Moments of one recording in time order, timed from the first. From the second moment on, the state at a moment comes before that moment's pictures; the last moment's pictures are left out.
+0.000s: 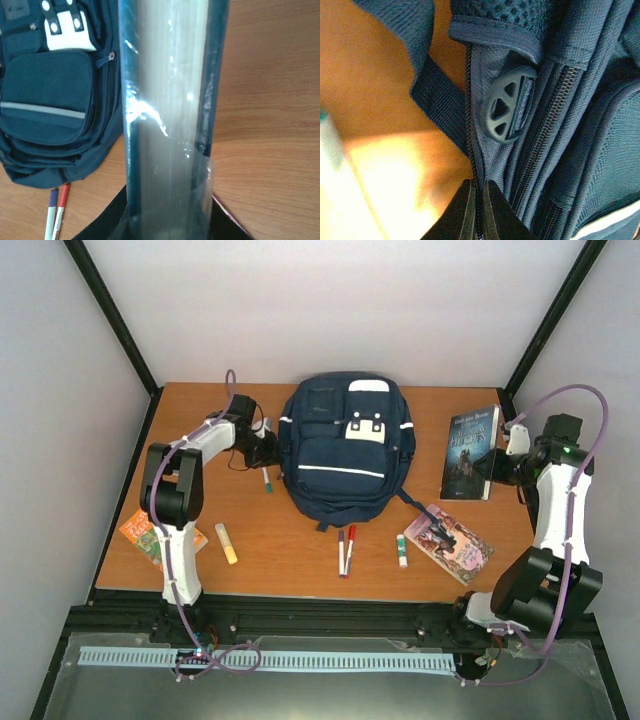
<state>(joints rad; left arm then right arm) -0.20 2.13 1.60 -0.67 0.53 -0.48 -0.43 1.35 1.25 -1.01 -0.59 -0.22</state>
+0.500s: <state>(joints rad) -0.21 1.80 1.45 -0.86 0.42 -0.32 -0.42 1.35 1.28 -1.03 -0.61 -0.25</state>
